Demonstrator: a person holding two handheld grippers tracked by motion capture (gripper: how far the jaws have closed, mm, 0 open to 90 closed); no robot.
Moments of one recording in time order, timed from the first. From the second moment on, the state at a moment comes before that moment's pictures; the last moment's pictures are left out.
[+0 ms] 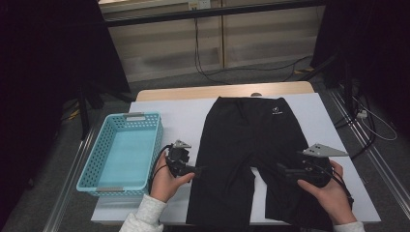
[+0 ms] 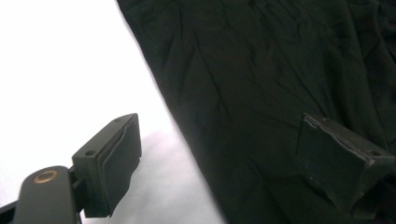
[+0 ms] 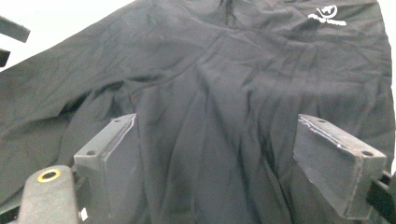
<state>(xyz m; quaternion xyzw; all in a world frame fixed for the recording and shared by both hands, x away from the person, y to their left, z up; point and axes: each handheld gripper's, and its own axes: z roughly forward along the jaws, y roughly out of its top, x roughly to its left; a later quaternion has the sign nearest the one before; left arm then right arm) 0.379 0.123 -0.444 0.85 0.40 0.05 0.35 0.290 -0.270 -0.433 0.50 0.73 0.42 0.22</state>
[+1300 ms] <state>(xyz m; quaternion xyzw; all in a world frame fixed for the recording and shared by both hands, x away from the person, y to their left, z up) 0.360 0.117 -0.461 0.86 0.38 0.12 0.32 0.304 -0.248 -0.427 0.46 0.74 0.44 0.22</state>
